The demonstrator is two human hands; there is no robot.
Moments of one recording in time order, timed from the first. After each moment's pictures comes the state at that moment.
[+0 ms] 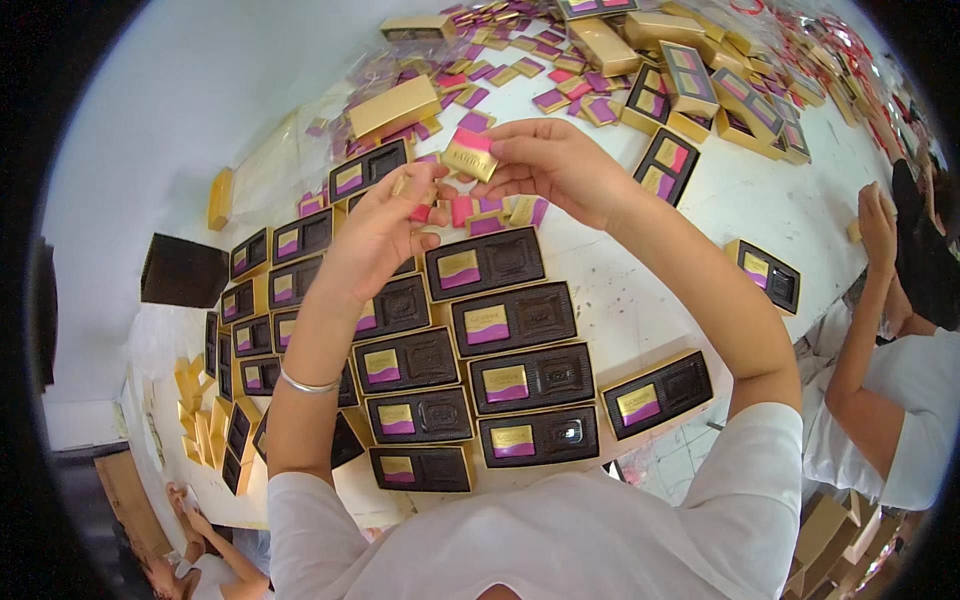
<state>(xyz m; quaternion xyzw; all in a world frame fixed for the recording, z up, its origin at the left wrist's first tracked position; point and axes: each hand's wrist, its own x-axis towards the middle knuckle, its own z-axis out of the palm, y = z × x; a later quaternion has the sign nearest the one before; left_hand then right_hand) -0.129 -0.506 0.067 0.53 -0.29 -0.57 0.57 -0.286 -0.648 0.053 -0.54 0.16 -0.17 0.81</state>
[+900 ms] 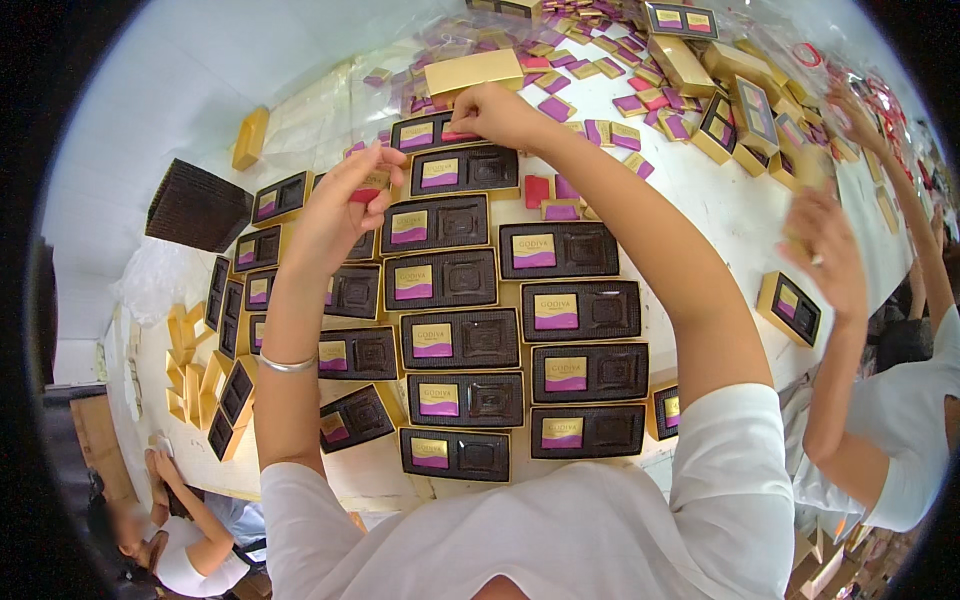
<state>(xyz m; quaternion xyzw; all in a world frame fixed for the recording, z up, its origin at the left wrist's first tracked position) -0.038 -0.441 0.065 0.57 -0.30 -0.48 0.59 -0.116 -0.656 0.000 -0.94 0.07 -0.18 0.29</state>
